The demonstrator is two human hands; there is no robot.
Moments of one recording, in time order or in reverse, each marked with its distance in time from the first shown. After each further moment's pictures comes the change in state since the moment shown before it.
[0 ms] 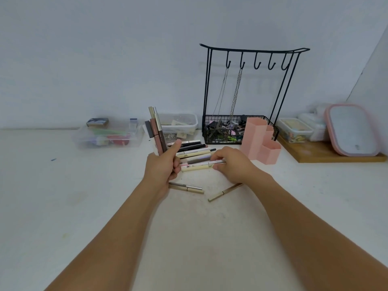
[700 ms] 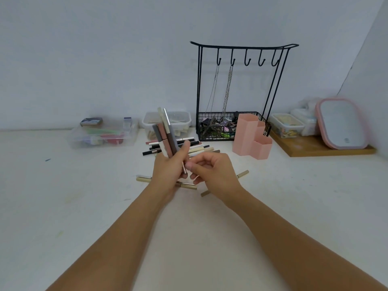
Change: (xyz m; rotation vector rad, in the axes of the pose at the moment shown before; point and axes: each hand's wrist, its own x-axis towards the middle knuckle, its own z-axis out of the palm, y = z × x) left_hand -0.023 -0.013 0.024 0.057 -0.081 0.116; right_hand -0.061 -0.066 0.013 1.021 0.185 0.014
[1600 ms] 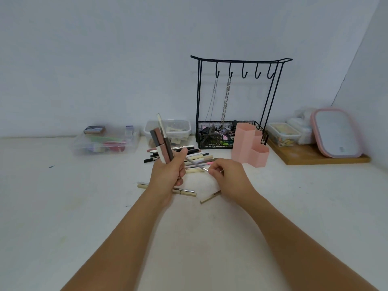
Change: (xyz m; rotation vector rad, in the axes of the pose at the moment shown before) left_hand 0.001 0.010 -0.004 -0.016 -0.018 -0.061; right_hand 0.013 0.008 -0.041 -0.753 0.071 -0.022
